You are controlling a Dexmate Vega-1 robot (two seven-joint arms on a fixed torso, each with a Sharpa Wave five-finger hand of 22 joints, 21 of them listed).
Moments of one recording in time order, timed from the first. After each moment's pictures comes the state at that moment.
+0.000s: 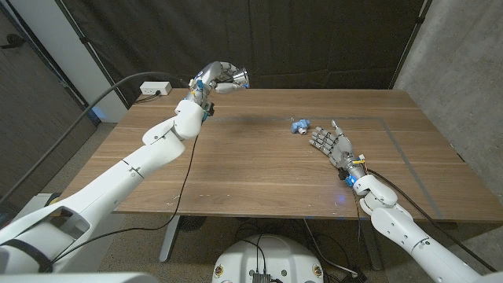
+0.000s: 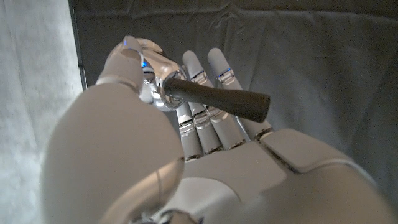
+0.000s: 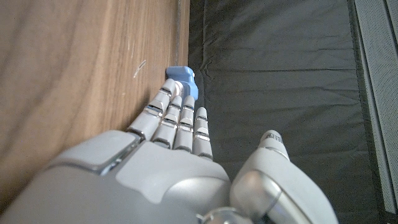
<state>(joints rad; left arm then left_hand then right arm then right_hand) 0.67 0.72 0.60 -1.84 0.34 0.25 0.31 1.08 -0.13 0.41 -0.15 0.17 0.81 -0.04 0.46 0.20 0.97 -0.11 0.36 0.55 1.07 -0.19 0.31 0.28 0.73 -0.07 0.84 0.17 -1.11 -0.53 -0.33 -1.45 0.85 0.33 0.19 0.29 0.05 0.16 -0.11 0.18 0.32 0.04 0.20 0.20 0.40 0.10 0.22 0.19 0.34 0.03 0.19 0.18 0.44 -0.04 0.21 0.19</state>
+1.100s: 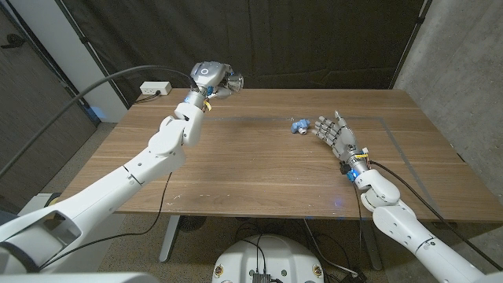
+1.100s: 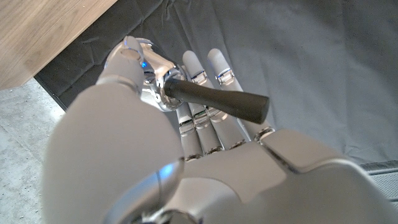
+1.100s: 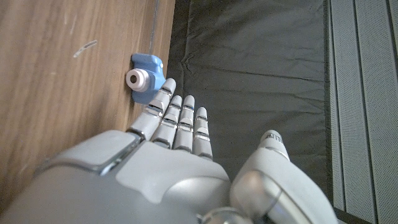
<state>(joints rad) 0.71 0.76 0.62 -1.92 0.89 0.43 0.26 1.08 -0.13 0.41 -0.15 0.18 0.81 -0.04 0.45 0.20 0.97 -0.11 0.35 0.56 1.07 -0.19 0.31 0.30 0.73 -0.07 0.82 0.17 -1.14 -0.56 -0.31 -1.56 0.77 0.40 0.11 0.29 0.05 0.16 -0.11 0.18 0.32 0.04 0.20 0.20 0.40 0.10 0.22 0.19 0.34 0.03 0.19 0.18 0.45 -0.04 0.21 0.19</state>
